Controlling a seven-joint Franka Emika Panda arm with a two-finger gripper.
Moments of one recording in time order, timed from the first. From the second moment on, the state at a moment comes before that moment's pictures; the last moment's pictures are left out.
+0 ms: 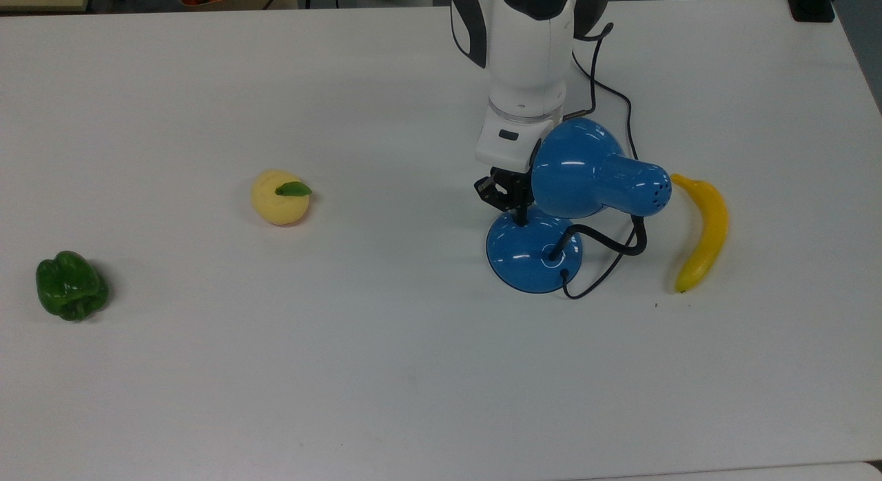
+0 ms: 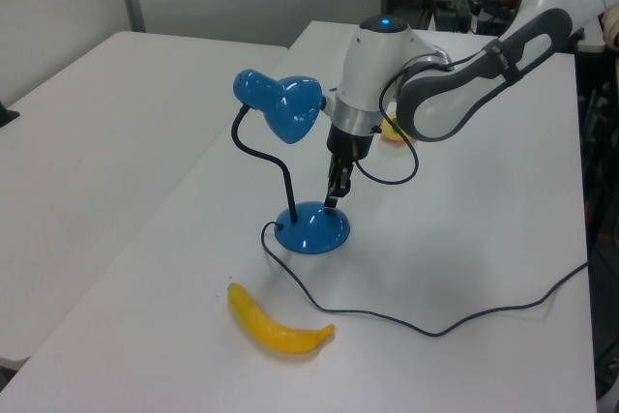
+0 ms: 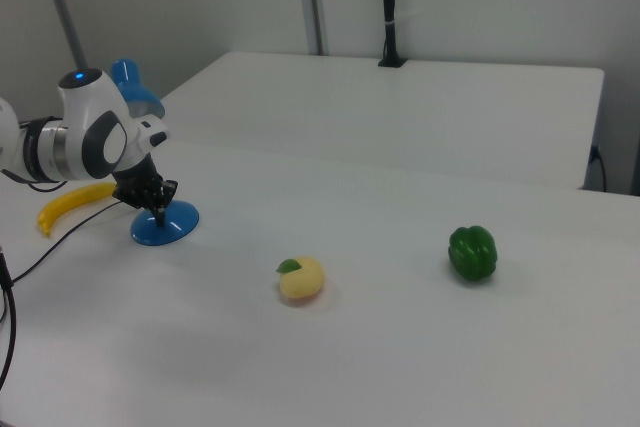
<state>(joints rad) 0.31 0.45 0.07 -1.75 -0.07 2.47 -0.02</state>
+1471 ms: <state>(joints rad) 0.31 0.48 0.08 -1.75 -0.07 2.53 -0.02</state>
